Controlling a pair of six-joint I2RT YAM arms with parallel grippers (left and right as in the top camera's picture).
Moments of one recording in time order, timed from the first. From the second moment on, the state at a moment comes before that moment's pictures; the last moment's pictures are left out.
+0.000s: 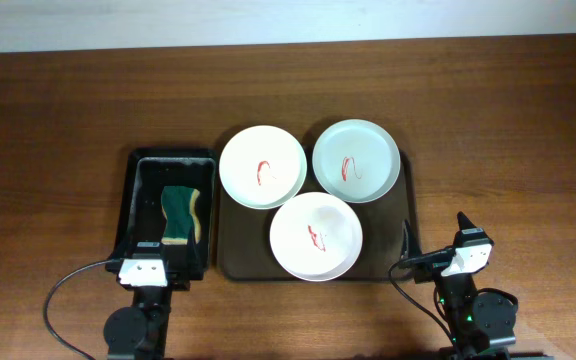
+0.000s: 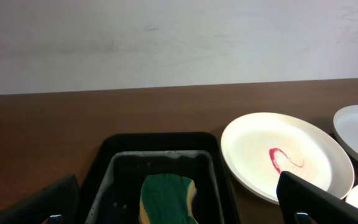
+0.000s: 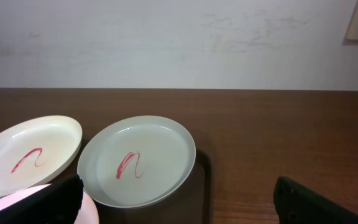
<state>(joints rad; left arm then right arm) -0.06 0.01 0.01 -0.08 -0.03 0.02 0.09 0.01 0.01 -0.07 -0.04 0.05</state>
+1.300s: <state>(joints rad) -0.06 0.04 0.11 -0.31 -0.03 0.02 0.09 0.02 0.05 -0.16 -0.04 0.05</state>
